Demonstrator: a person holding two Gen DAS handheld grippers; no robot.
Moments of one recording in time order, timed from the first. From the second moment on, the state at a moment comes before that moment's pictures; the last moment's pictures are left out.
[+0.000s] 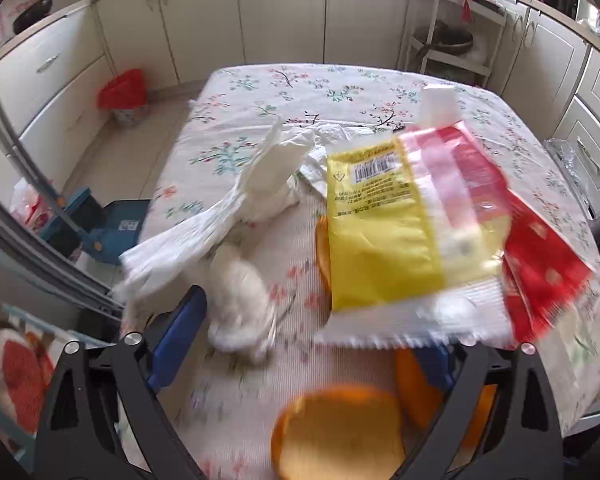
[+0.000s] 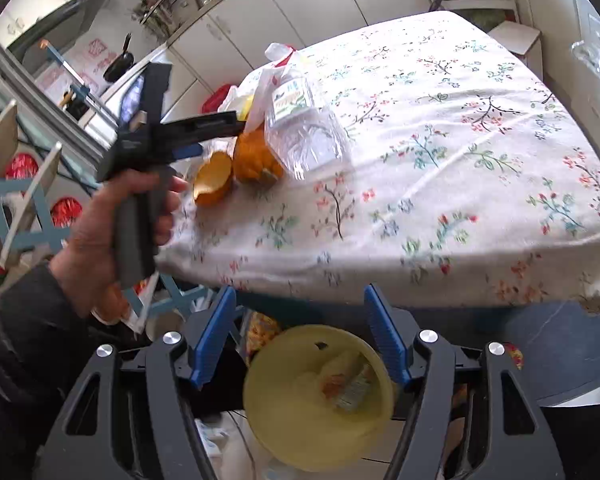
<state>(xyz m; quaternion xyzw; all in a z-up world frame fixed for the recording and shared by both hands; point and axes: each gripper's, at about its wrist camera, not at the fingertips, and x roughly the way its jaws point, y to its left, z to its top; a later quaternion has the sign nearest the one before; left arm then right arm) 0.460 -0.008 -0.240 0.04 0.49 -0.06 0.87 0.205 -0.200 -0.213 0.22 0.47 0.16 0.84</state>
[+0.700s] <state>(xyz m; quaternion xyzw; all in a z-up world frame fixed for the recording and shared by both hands) 0.483 -0.013 -0.256 0.04 0.47 -0.08 0.88 0.208 -0.194 -0.220 0.23 0.48 0.16 0.83</state>
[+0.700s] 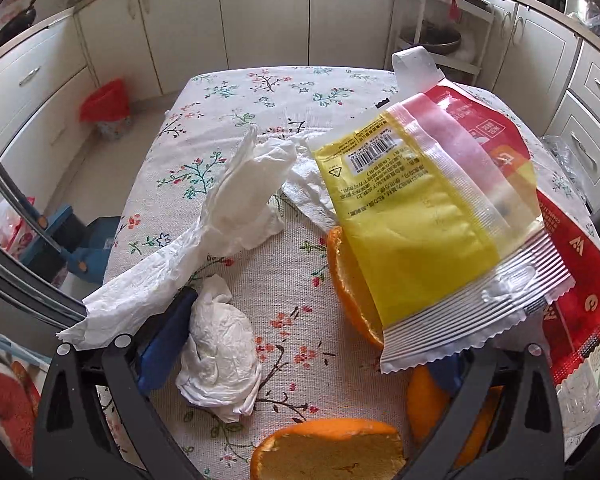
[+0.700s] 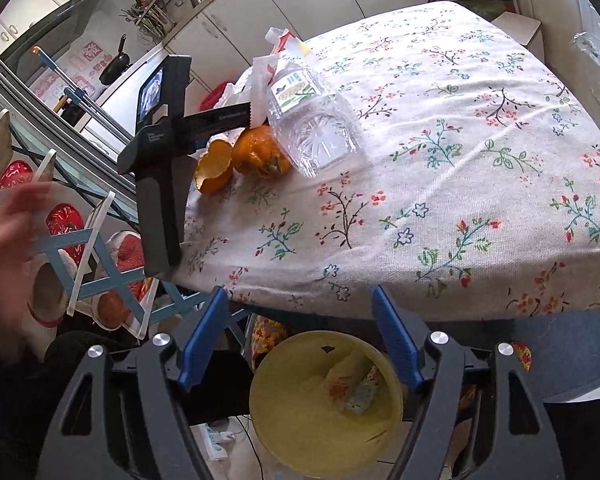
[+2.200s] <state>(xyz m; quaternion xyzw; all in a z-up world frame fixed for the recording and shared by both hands) 0.483 -0.013 -0.256 0.04 0.47 -0.08 0.88 0.189 -0.193 -0.204 0.17 0.44 0.12 0.87</state>
